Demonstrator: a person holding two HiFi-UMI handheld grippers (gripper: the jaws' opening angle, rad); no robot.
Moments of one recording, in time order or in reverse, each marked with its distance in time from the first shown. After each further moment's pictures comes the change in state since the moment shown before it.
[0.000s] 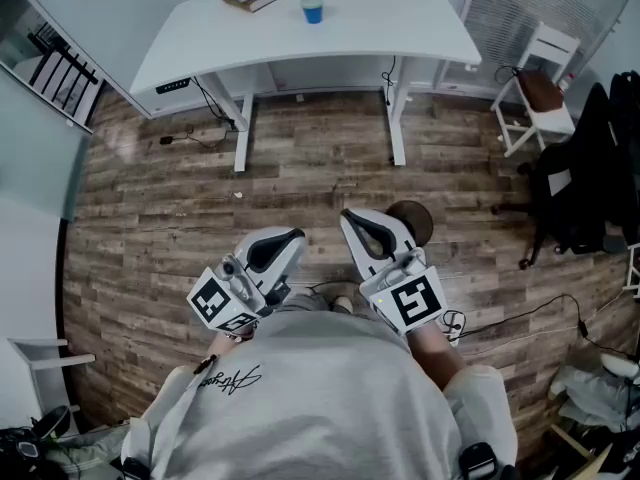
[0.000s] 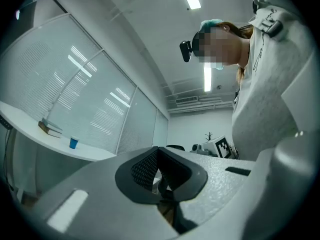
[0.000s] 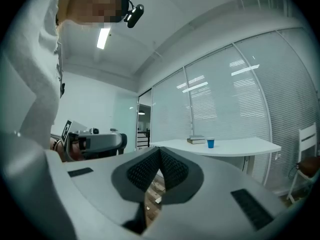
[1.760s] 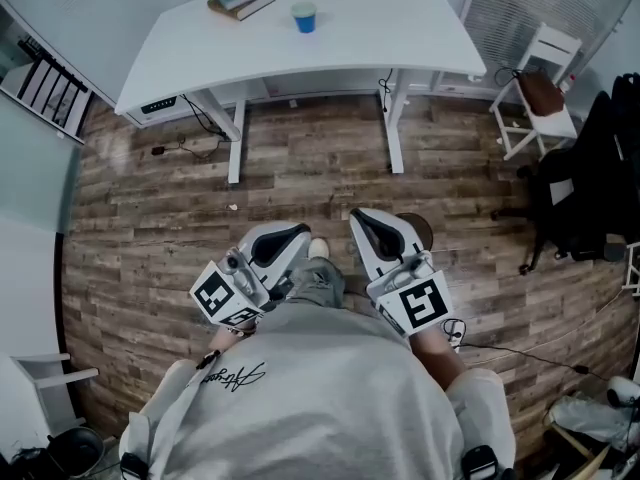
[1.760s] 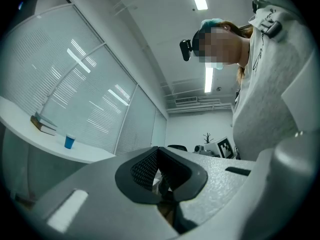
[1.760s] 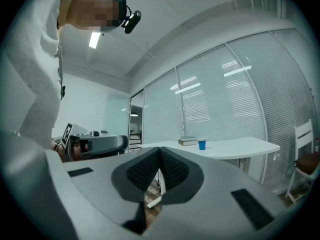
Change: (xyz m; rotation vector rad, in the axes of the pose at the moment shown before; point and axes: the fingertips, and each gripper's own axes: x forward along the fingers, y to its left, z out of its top) left arm 0.048 0.070 -0.012 -0.018 0.003 -0.052; right arm 0.040 -0.068 -0.006 0.014 -0.037 -0.077
